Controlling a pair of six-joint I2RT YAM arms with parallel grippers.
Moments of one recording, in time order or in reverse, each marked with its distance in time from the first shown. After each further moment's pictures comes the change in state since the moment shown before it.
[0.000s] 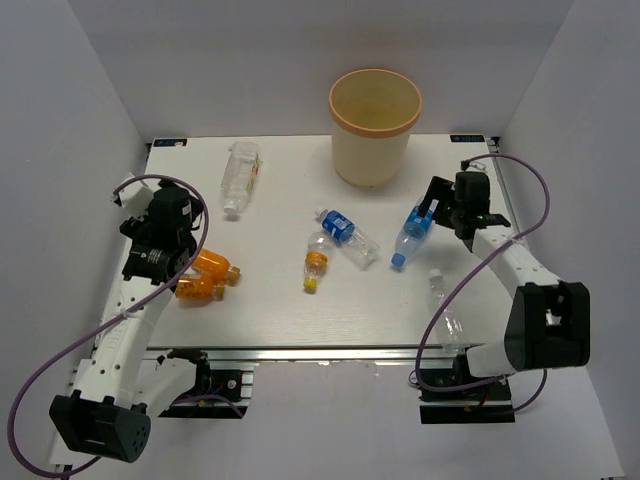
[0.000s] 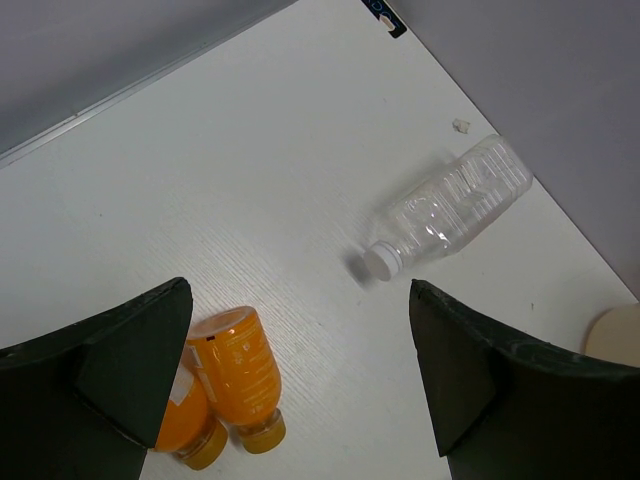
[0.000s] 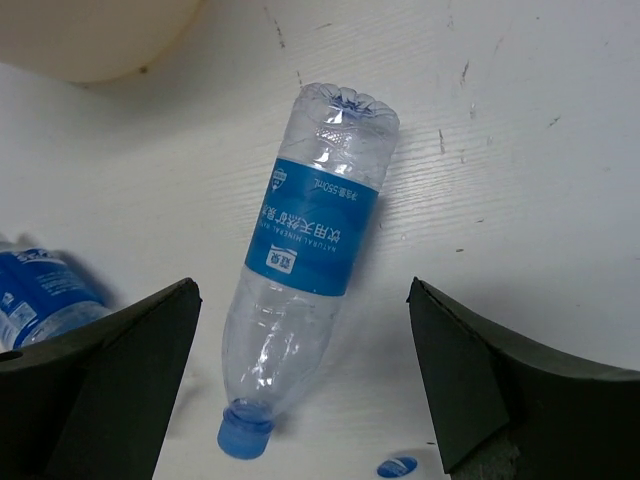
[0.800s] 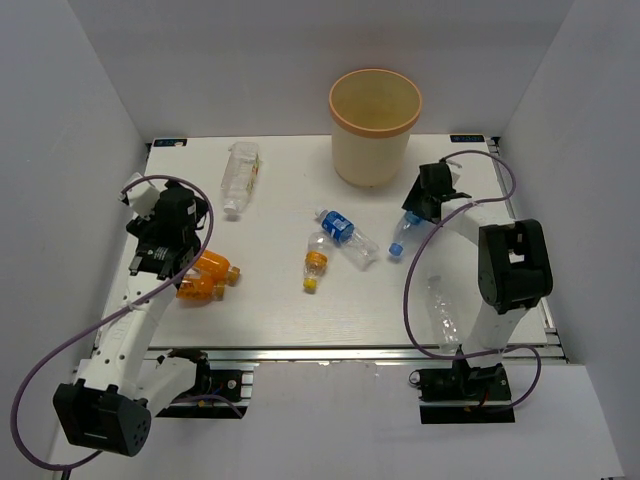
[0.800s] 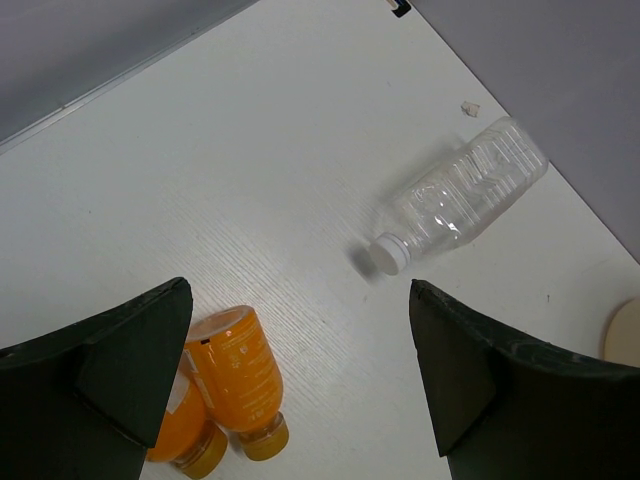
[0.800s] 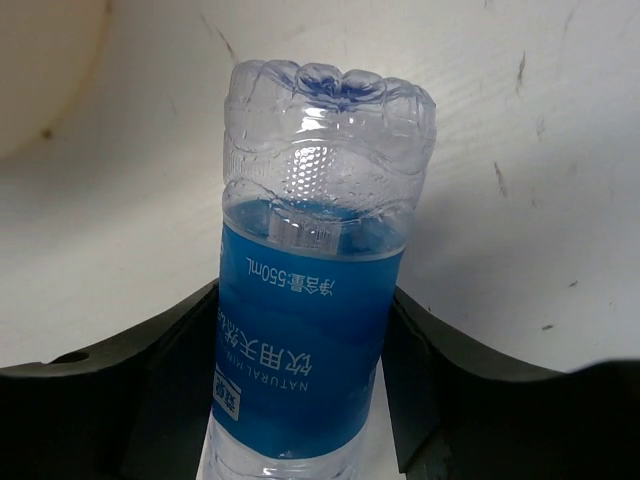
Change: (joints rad) left arm 0.000 0.033 -0.045 0.068 0.019 0.019; right arm 0.105 0.448 0.223 0.011 0.219 0.189
